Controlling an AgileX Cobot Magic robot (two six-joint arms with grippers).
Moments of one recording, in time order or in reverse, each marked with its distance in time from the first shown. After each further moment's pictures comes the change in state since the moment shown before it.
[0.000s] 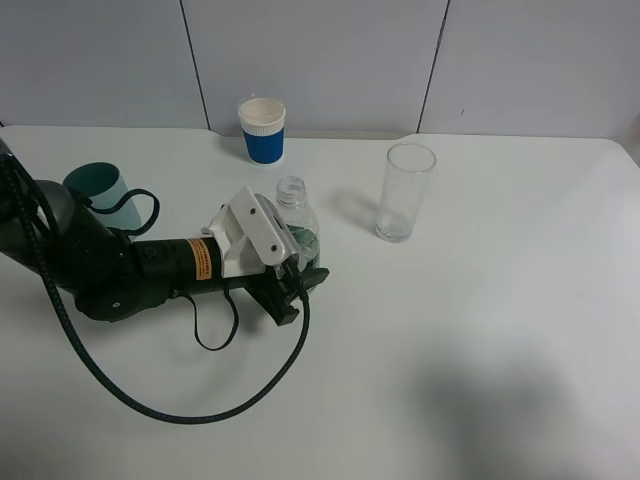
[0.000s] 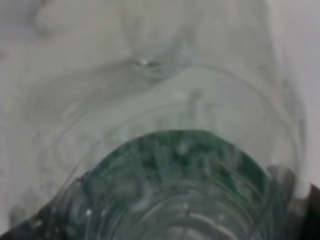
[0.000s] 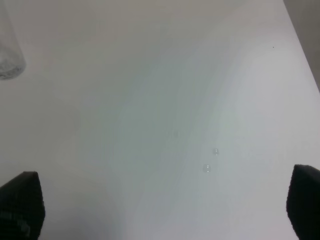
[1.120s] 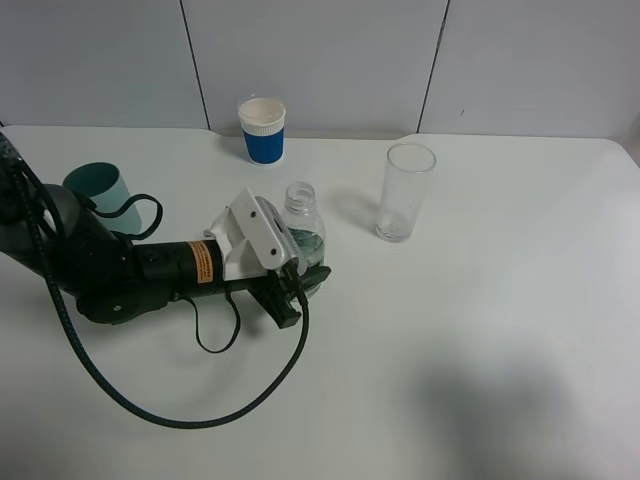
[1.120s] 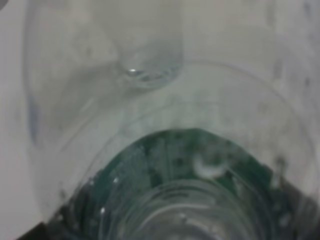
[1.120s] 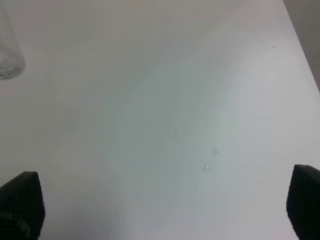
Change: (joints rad) left arm 0.003 0.019 -0.001 0.022 -0.046 0.000; right arm 0.000 0.000 0.000 0.000 0.000 0.000
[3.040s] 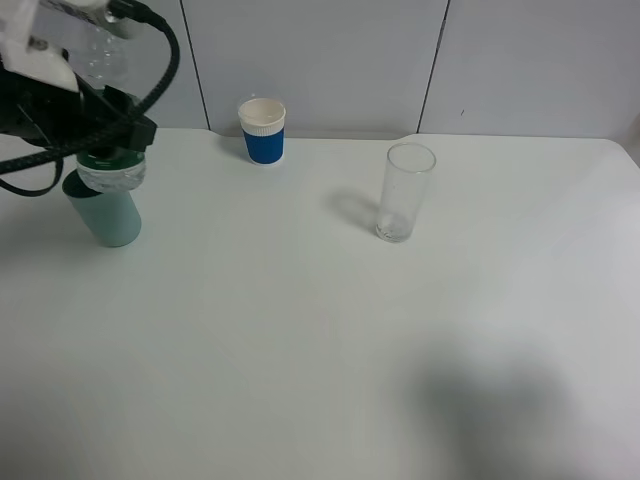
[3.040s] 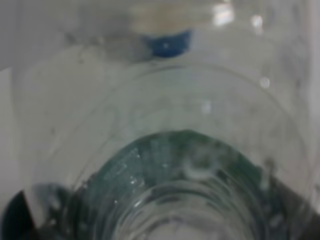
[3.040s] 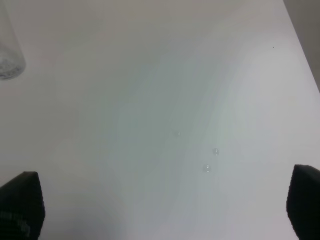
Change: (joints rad) left arm 0.155 -0.860 -0.168 -0.129 1.333 -0.270; right arm 0.000 0.000 0.000 0.000 0.000 0.000
